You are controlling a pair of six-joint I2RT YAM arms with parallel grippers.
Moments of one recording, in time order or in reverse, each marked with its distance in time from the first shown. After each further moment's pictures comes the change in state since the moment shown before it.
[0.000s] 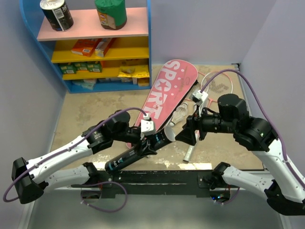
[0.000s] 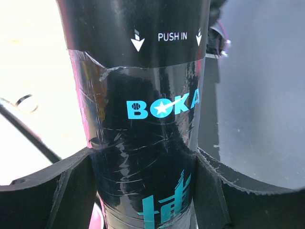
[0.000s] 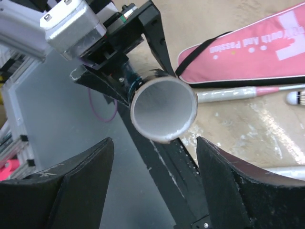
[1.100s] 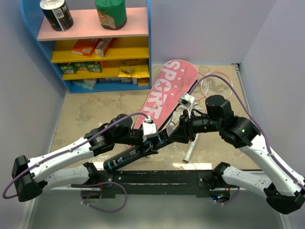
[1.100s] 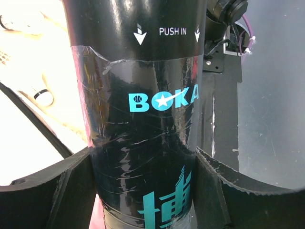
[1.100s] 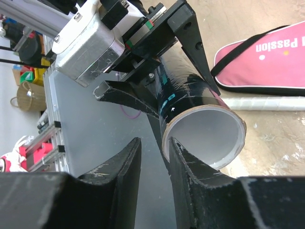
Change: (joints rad) left arm -0.084 0.000 -0.041 0.054 -0.144 0.020; right arm 0.000 0.017 -0.194 0.219 -0.222 0.077
